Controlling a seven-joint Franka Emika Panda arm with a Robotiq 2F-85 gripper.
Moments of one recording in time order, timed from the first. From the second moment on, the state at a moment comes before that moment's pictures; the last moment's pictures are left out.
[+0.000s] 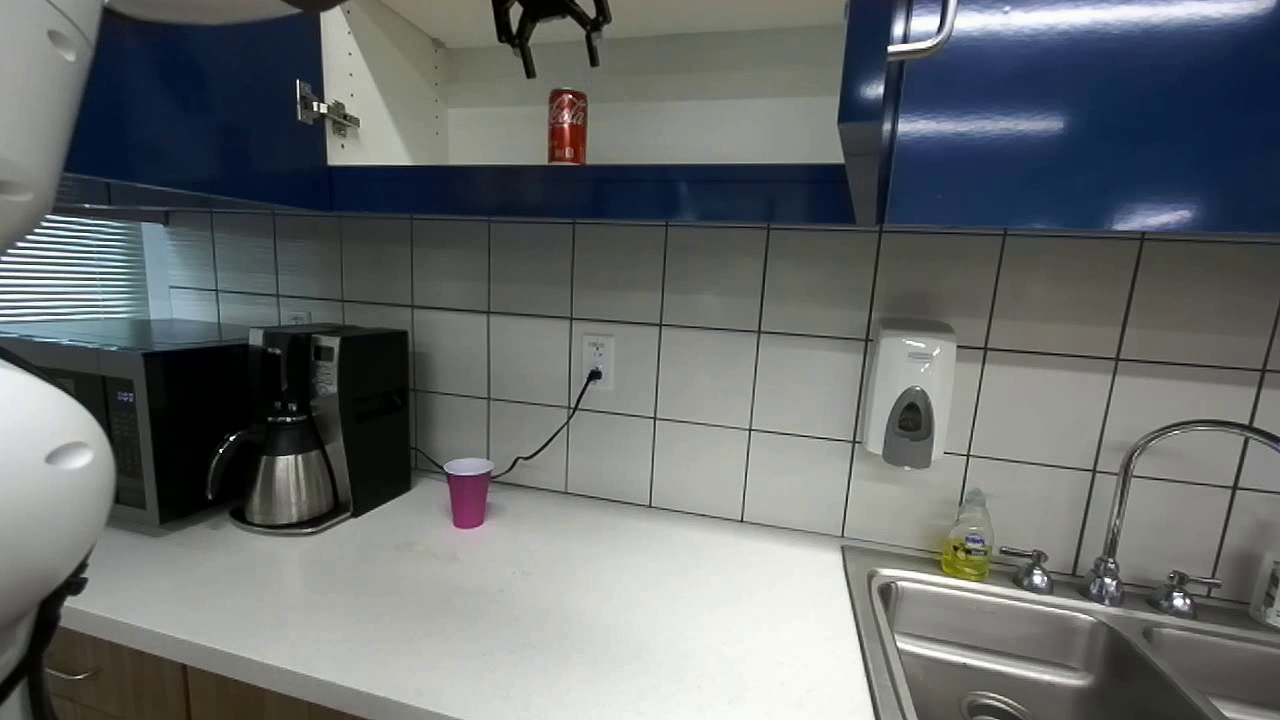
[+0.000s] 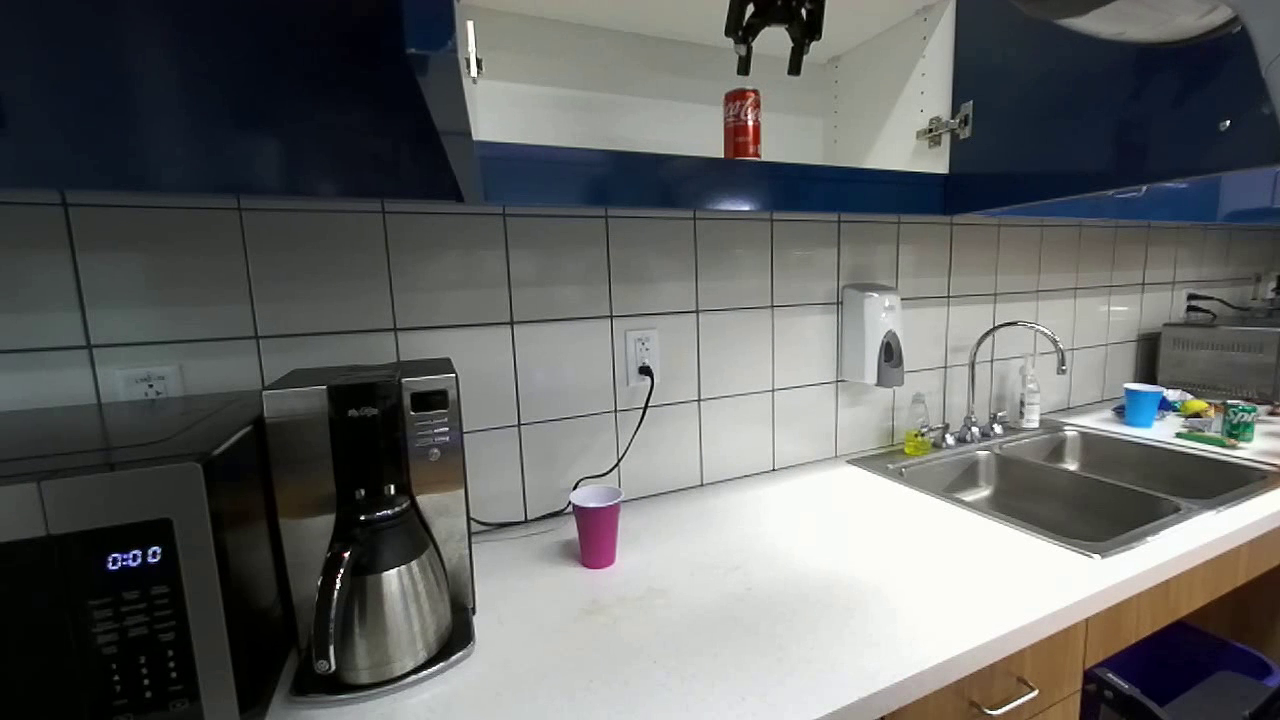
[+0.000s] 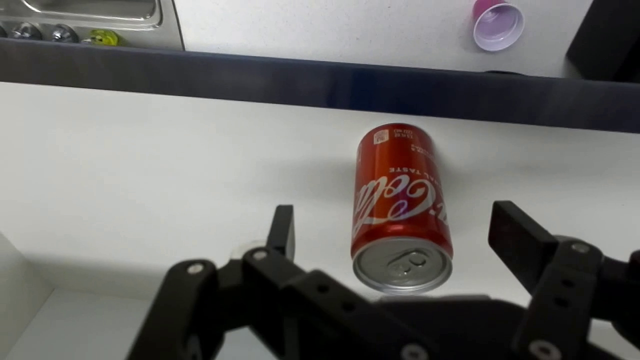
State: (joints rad) arm 0.01 0.28 -0.01 -0.67 -0.11 1.39 -0.16
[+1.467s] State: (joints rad) arm 0.01 -0.28 -0.01 -1.64 -0.11 1.47 -0.39
